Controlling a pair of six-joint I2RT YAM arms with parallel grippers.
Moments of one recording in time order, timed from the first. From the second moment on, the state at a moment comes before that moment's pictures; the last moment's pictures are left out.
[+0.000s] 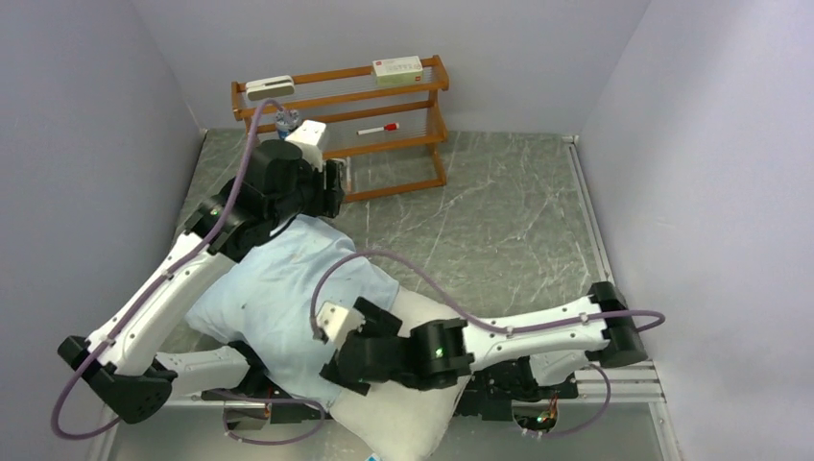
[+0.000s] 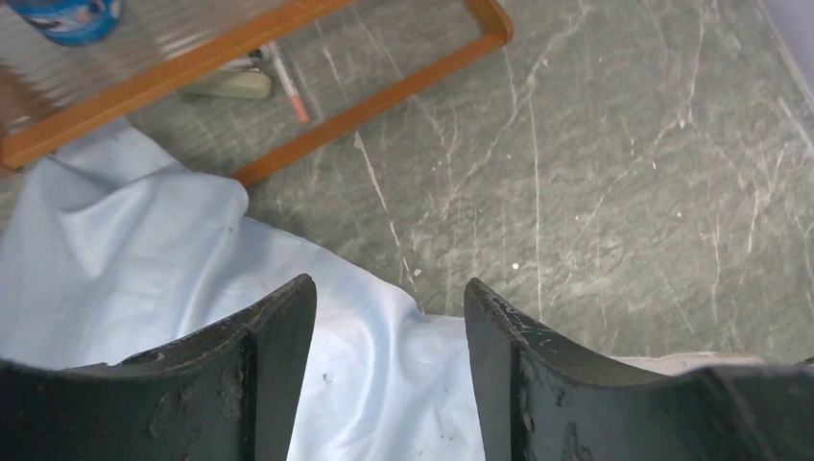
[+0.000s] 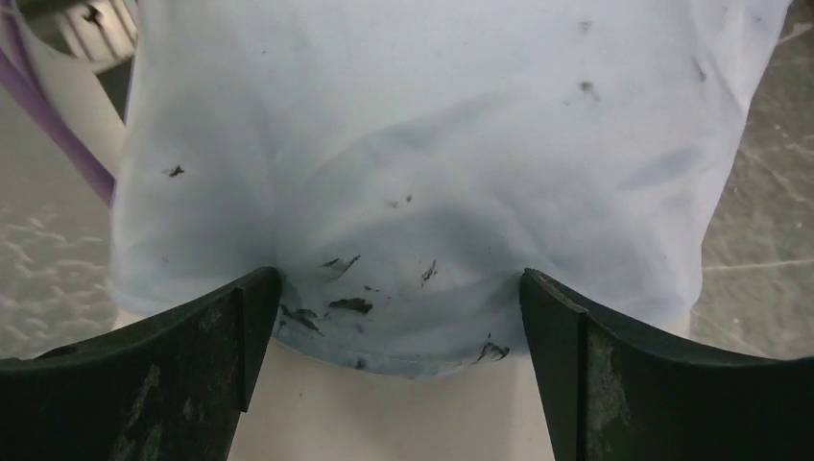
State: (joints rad) left arm -0.65 1.19 1.38 -0.71 -0.18 -0.25; right arm 1.68 1.41 1.22 -0.60 0.46 0.28
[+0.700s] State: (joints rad) left arm -0.64 1.07 1.43 -0.75 -0.26 -0.24; right arm 1.68 1.51 1.23 -0.66 0.52 0.42
